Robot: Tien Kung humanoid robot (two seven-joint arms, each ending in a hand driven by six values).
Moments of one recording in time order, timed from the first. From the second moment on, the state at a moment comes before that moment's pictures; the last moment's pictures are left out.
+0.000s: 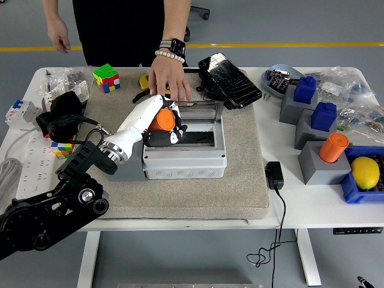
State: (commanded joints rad) left arm -0.57 0.32 -0.59 -1.47 1.60 0.41 0.26; right arm 0.05 -0.25 0.79 0.44 -0.08 -0.24 -0.03
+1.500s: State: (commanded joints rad) left arm -0.85 0.10 -0.33 -1.24 1.81 0.24 0.57; right arm 0.06 -0.26 0.78 0.44 -0.08 -0.24 -0.02
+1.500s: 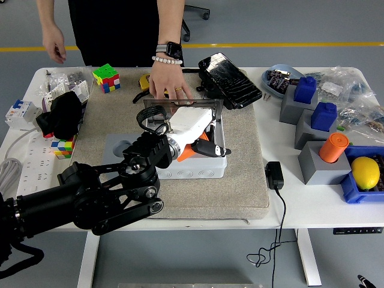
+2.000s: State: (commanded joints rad) left arm -0.86 0.11 -0.31 -1.19 1.80 0.25 0.48; right arm 0.06 -0.26 0.77 0.44 -0.08 -0.24 -0.02
